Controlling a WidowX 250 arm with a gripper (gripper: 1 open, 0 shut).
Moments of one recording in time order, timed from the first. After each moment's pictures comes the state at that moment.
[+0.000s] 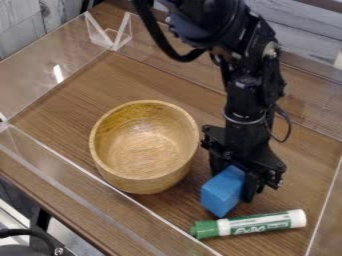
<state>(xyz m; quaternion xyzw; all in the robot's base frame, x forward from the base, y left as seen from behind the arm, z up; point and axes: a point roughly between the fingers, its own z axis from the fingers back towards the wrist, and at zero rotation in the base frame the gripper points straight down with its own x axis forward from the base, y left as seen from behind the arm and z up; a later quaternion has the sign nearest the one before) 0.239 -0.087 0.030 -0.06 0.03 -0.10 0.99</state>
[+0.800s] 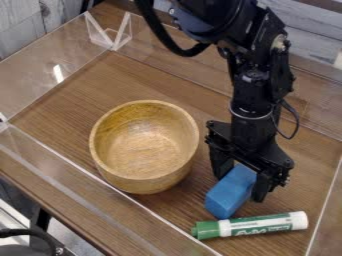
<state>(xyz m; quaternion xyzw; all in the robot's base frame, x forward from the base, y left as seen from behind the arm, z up) 0.243 -0.094 0.035 -0.06 0.01 -0.10 0.99</state>
